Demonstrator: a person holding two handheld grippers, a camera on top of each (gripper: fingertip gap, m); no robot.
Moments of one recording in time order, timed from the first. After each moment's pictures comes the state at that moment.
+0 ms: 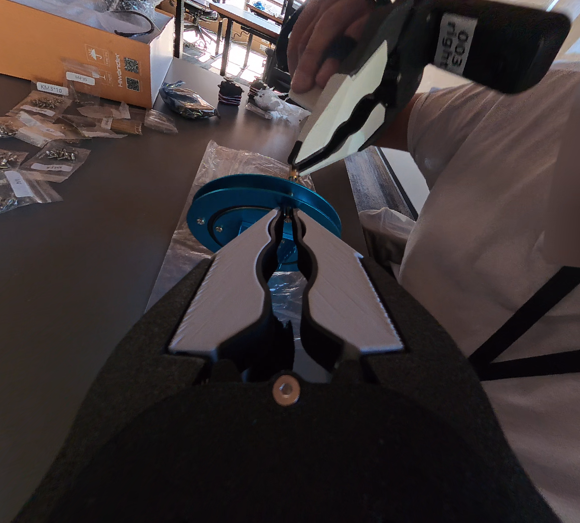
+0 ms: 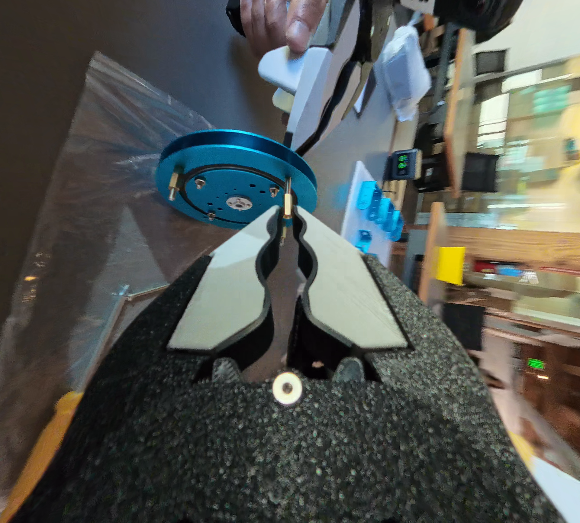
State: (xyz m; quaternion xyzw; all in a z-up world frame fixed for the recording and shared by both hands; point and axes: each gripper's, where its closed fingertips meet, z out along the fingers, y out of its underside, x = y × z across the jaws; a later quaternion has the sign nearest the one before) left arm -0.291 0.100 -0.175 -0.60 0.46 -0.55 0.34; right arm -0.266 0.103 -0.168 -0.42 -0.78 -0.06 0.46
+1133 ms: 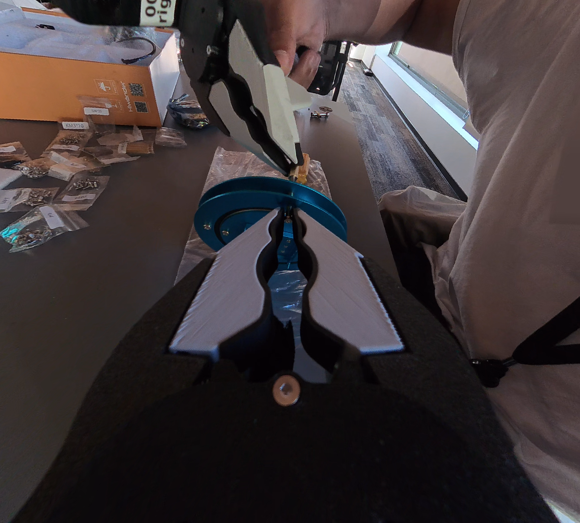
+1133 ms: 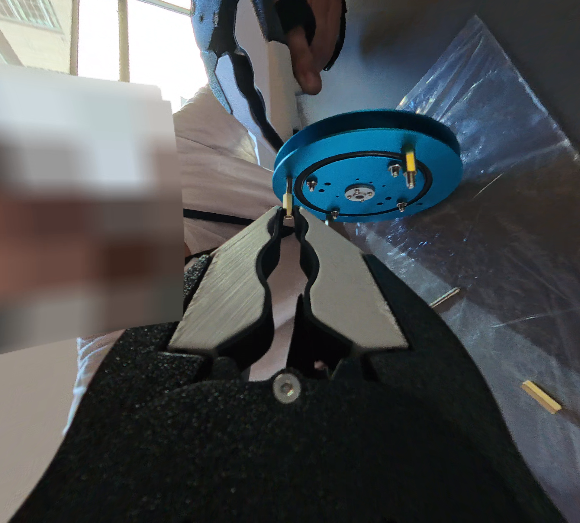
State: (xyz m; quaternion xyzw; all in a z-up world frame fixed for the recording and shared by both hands) left arm -0.289 0.092 -0.175 -0.58 0.52 -0.49 0.39; right arm -0.263 0.086 -0.170 -0.76 -0.33 0.54 -0.11
